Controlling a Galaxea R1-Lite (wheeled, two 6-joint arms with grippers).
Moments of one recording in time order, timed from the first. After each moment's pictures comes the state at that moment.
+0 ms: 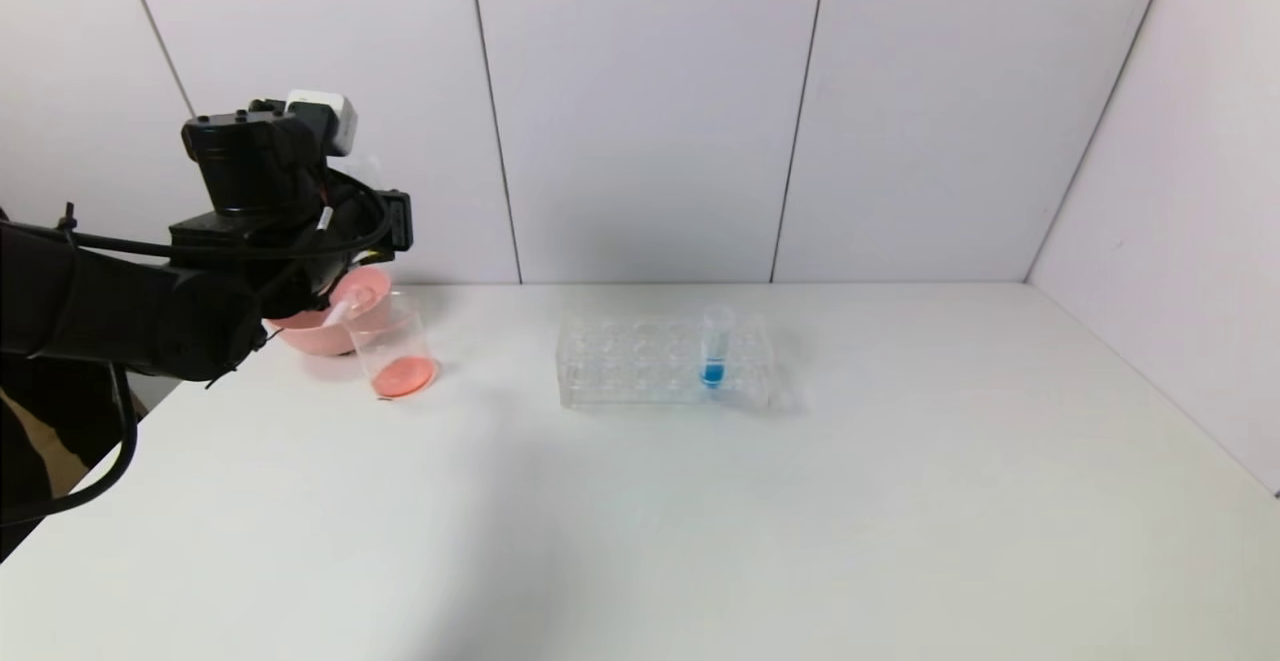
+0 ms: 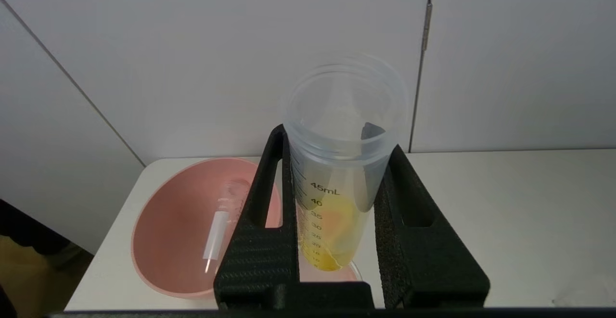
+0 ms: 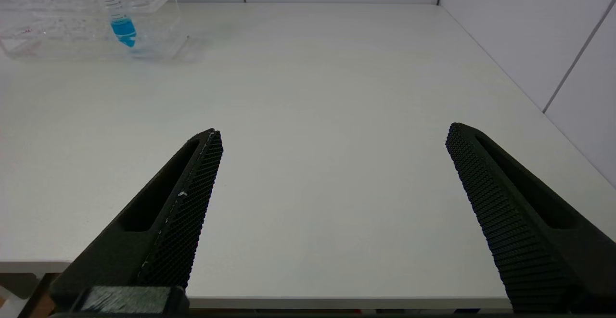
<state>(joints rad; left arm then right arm) -0.18 1.86 -1.12 -0.73 0.27 0.09 0.00 0.00 0.00 0.00 0.00 0.00</state>
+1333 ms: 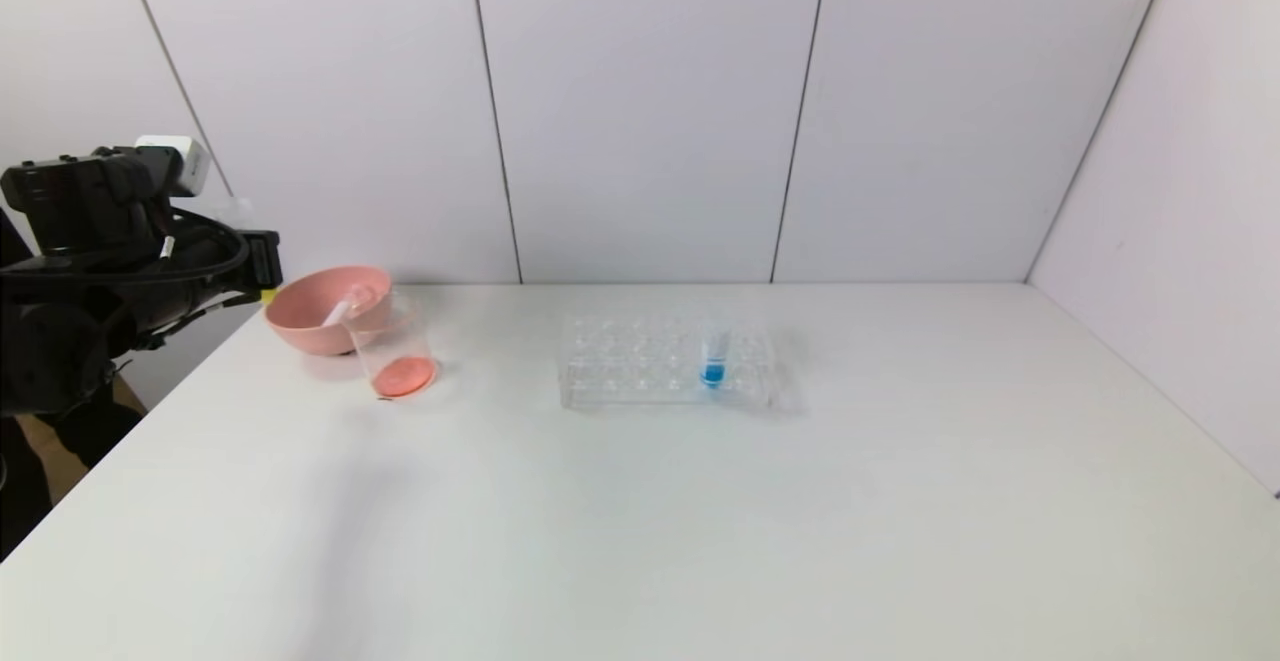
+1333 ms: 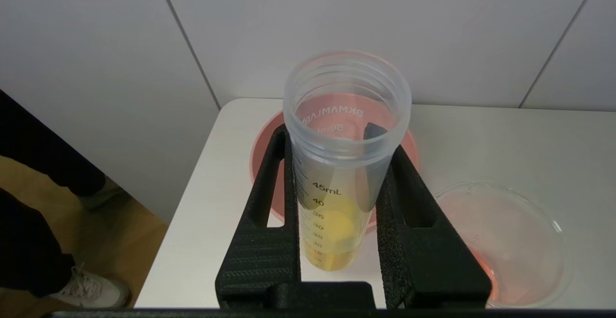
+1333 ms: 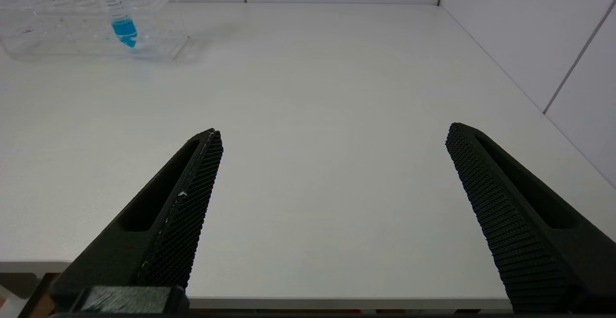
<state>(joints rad) 0.14 1.80 -0.96 -0.73 0.01 0.07 0.00 0.00 0.00 0.00 0.00 0.00</state>
